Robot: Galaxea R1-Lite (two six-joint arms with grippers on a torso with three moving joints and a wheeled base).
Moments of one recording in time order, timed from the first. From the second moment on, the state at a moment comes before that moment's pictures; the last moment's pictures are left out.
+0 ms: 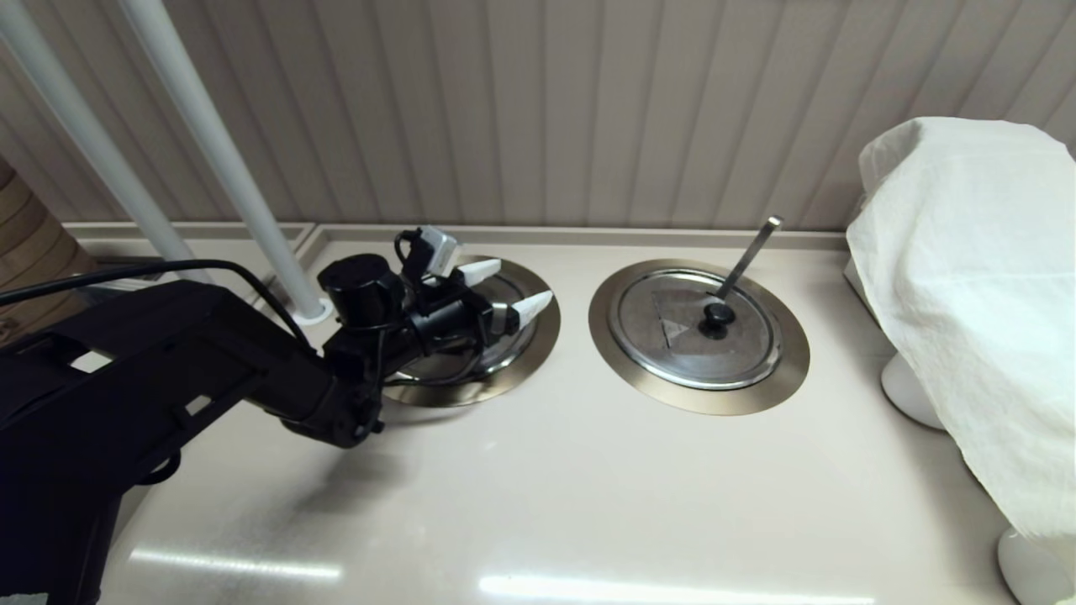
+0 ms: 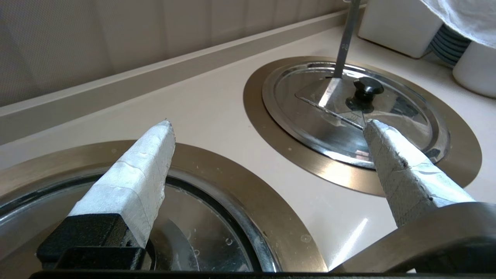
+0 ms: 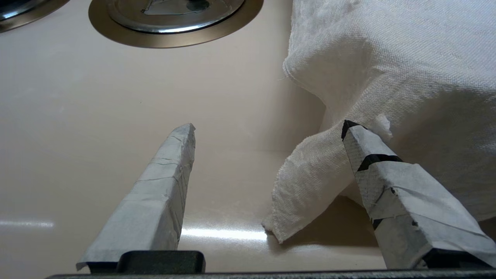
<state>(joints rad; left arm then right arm) -0.36 2.24 -1.20 -1.25 -0.54 -0.02 0.00 0.00 0.00 0.00 0.00 0.00</state>
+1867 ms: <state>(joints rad) -0.42 2.41 -1.60 -1.07 -0.30 -0.02 0.00 0.00 0.00 0.00 0.00 0.00</state>
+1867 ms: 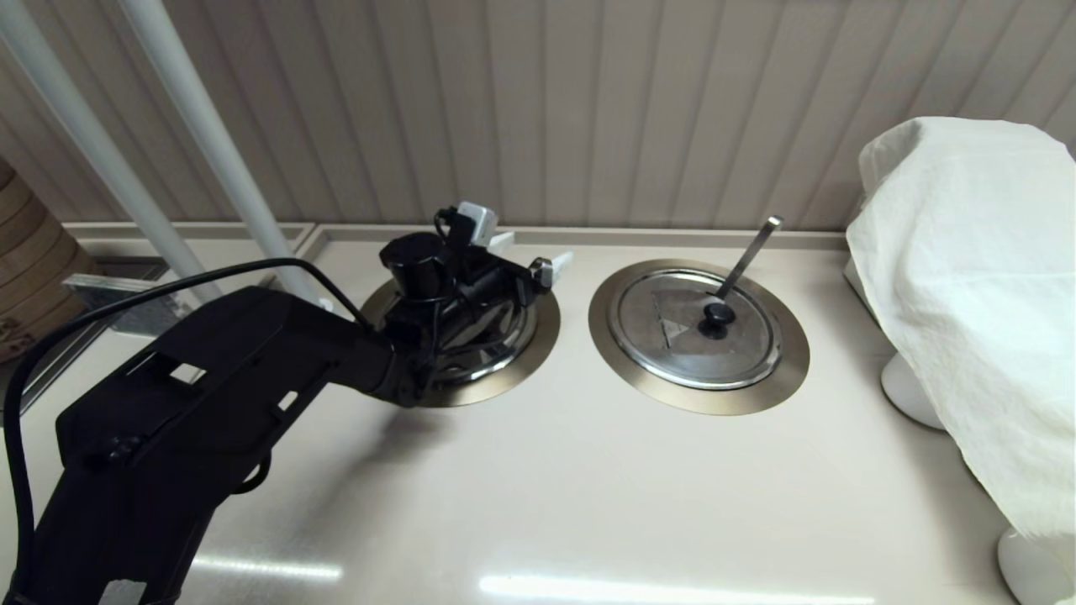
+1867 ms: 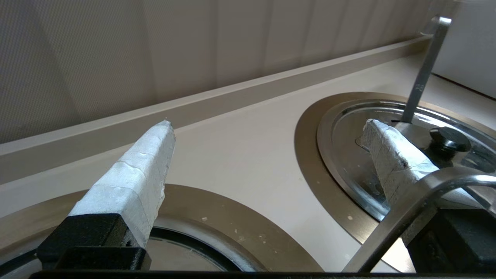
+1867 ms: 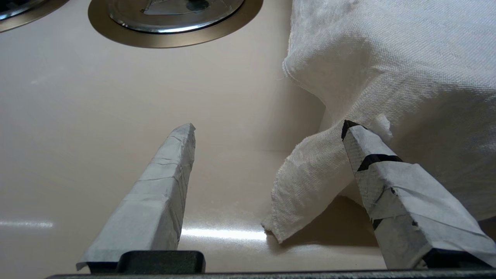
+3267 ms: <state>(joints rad) -0.36 2.56 -1.96 -0.80 -0.11 0.00 0.00 0.00 0.00 0.00 0.00 0.00</state>
